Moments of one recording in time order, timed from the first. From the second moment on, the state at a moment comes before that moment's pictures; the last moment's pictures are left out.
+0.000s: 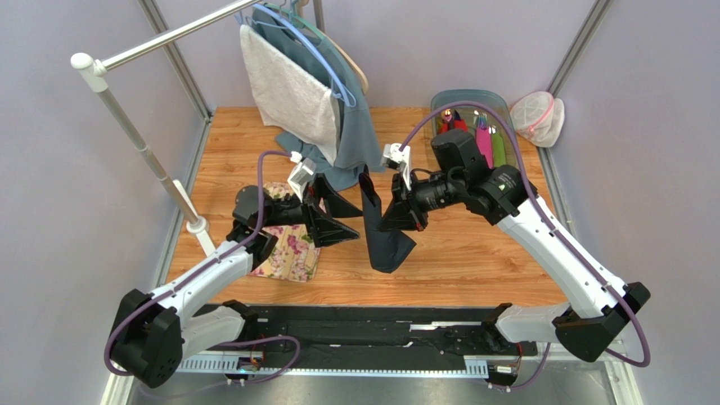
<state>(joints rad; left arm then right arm) -0.48 1.08 0.59 0.79 1.04 -0.75 0.67 1.28 1.48 -0.90 -0.79 -0.14</state>
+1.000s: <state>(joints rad) -0.63 1.03 0.63 0.83 1.06 -0.73 0.90 1.25 1.54 -0.92 -0.64 -0.21</state>
